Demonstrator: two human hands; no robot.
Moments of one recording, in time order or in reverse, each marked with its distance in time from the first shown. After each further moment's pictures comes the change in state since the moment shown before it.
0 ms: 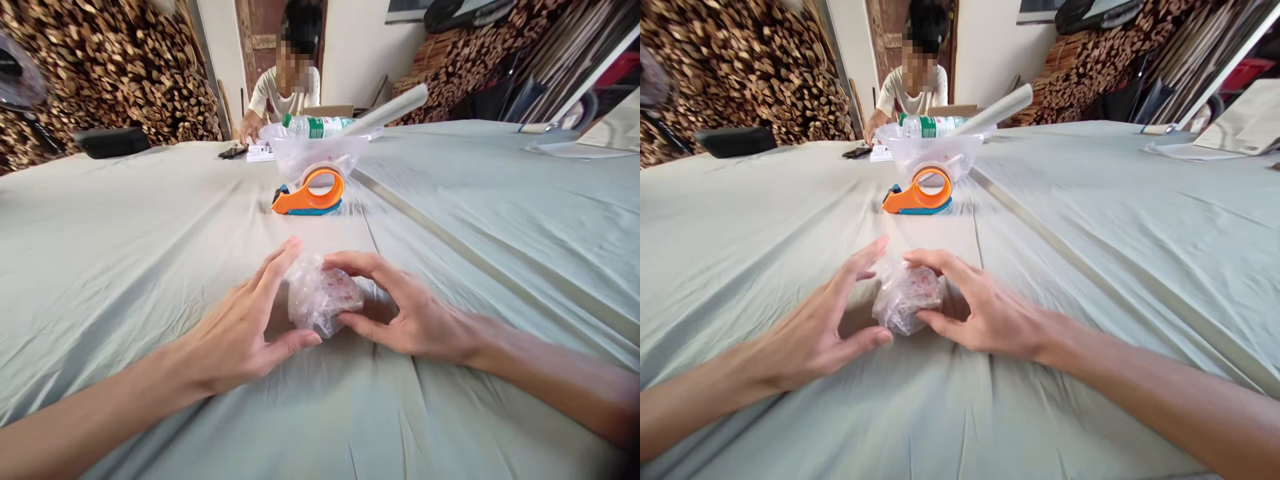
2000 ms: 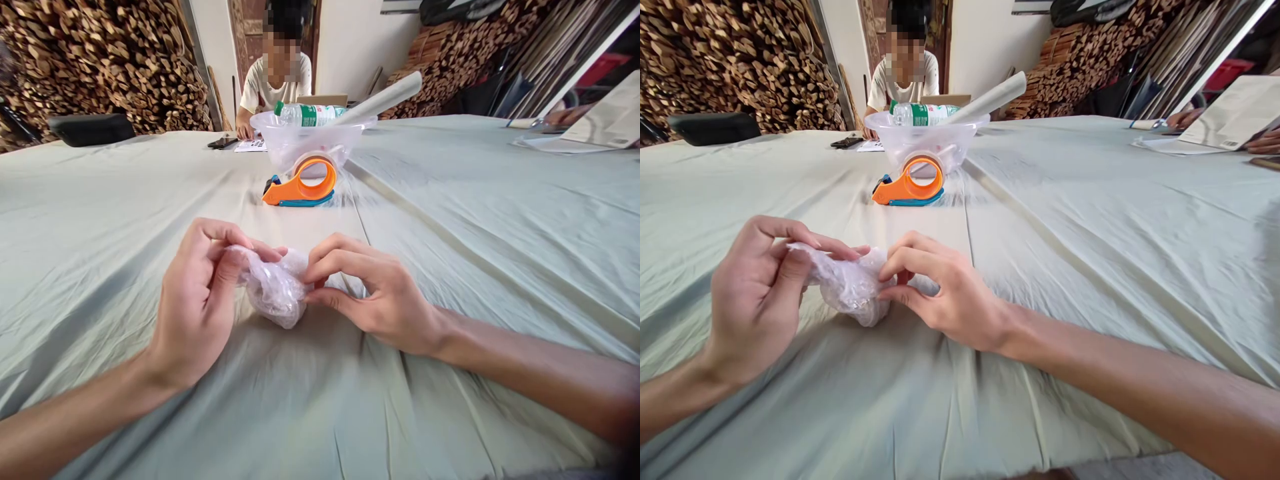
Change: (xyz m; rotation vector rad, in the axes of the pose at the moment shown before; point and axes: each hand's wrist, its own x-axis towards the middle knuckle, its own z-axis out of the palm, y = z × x) left_hand 0.015 0.017 -0.004 -0.407 0.491 -0.174; right_hand 0.024 -0.015 0.019 0.188 0.150 -0.024
